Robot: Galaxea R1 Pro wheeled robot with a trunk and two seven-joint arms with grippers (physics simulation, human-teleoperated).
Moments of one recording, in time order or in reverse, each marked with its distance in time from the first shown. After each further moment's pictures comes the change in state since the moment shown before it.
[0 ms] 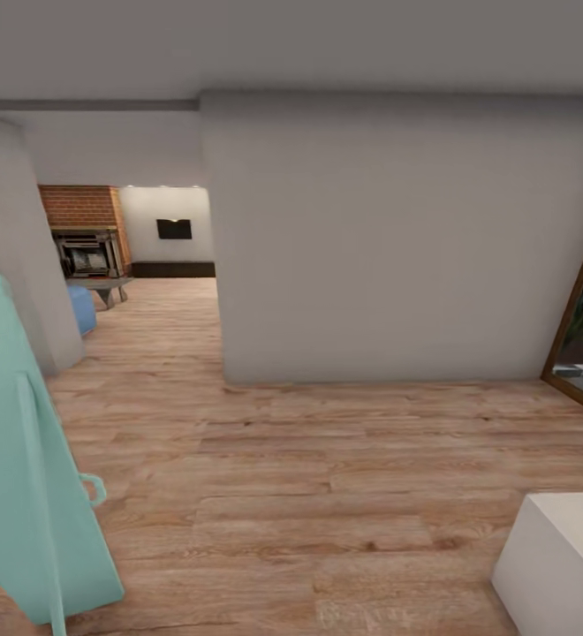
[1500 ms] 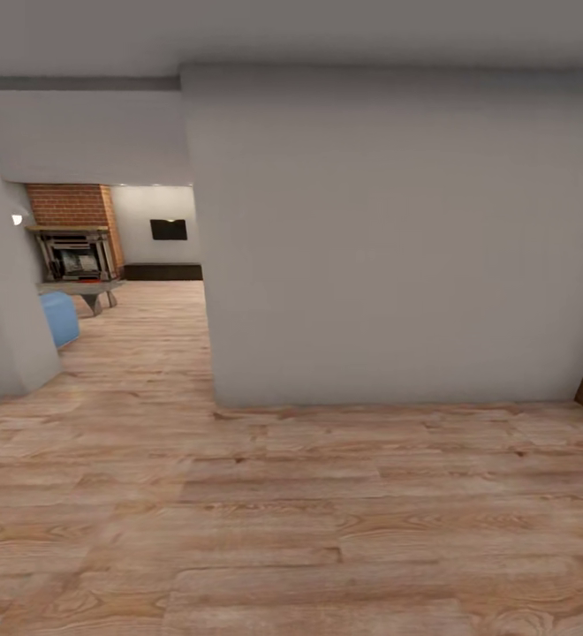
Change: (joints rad) left arm 0.000 -0.004 0.000 0.000 -0.005 0.006 -0.001; right arm 0.000 0.010 -0.008 0.000 -0.004 -0.002 -0.002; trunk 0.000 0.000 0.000
